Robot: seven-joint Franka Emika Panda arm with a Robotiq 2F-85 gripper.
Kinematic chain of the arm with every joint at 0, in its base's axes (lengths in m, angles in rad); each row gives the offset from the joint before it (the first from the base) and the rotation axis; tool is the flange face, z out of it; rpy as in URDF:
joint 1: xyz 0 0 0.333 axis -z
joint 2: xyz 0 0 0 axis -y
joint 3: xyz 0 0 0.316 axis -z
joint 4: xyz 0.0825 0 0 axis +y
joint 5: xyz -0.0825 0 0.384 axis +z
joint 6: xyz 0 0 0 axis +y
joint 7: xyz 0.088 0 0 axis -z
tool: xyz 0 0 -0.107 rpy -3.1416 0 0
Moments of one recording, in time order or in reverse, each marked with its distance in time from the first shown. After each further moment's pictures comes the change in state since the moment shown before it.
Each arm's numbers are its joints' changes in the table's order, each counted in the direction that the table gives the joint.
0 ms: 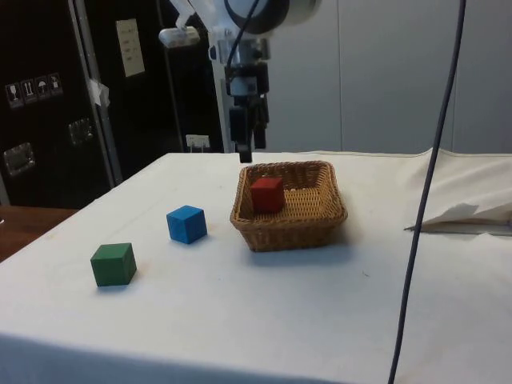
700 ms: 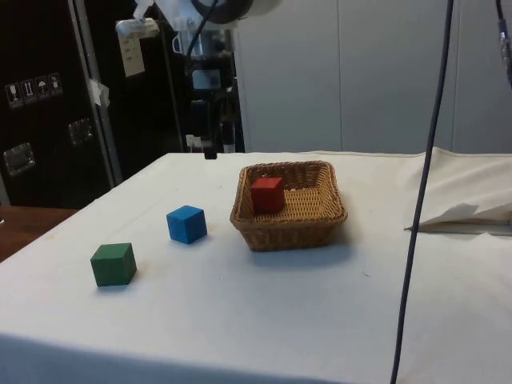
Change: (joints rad) arm -0.011 -0.074 -0.057 -0.166 -0.007 0.087 0.085
